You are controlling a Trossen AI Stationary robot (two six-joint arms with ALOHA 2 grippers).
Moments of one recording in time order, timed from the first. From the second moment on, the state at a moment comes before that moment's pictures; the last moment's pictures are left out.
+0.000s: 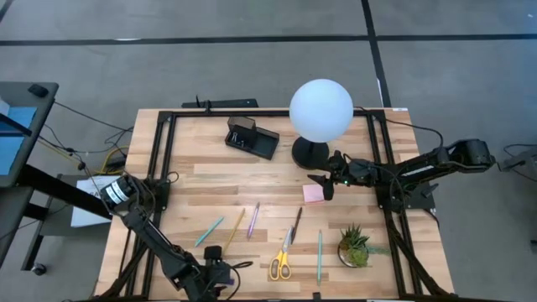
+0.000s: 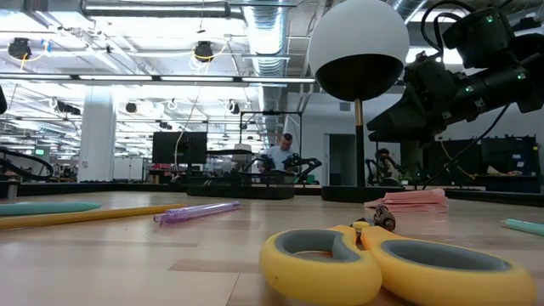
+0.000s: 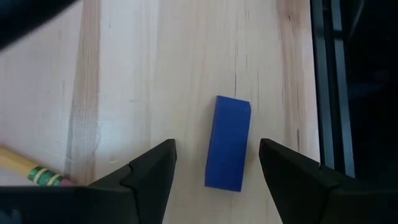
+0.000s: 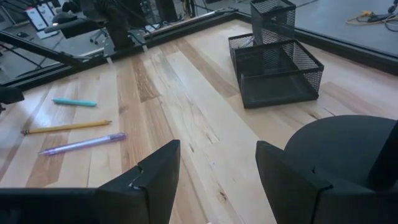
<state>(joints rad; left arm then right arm) -0.91 1.93 1.11 -0.32 -0.32 -0.90 -0.03 1.15 0.15 0.68 0.21 0.26</state>
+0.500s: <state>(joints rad) -0.91 1.93 1.11 -0.39 -0.30 -0.92 -0.03 1.15 0.15 0.68 0.21 0.26</state>
